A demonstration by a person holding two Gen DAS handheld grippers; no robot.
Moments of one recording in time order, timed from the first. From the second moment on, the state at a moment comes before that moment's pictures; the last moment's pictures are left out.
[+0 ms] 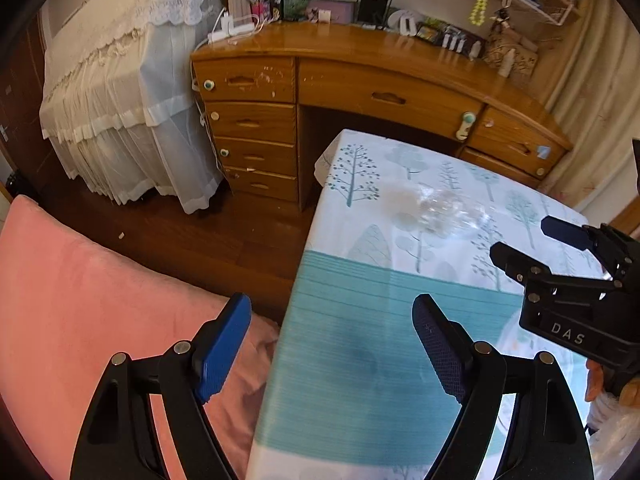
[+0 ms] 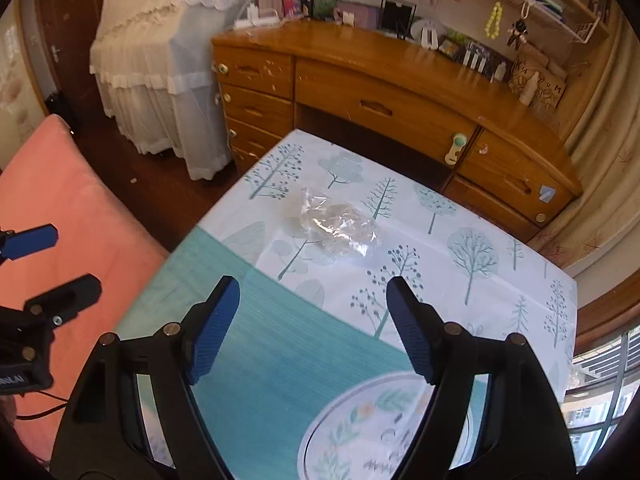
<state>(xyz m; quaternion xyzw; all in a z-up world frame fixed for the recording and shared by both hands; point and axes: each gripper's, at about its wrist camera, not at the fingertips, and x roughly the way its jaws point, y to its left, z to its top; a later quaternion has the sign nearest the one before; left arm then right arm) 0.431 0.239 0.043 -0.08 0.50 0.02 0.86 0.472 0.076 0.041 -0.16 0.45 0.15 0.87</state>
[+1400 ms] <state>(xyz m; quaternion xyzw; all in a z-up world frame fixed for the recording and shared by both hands) 0.463 0.198 -0.045 -0.08 0.55 -0.01 0.83 0.504 0.022 -0.039 -0.08 0.49 0.09 0.86</state>
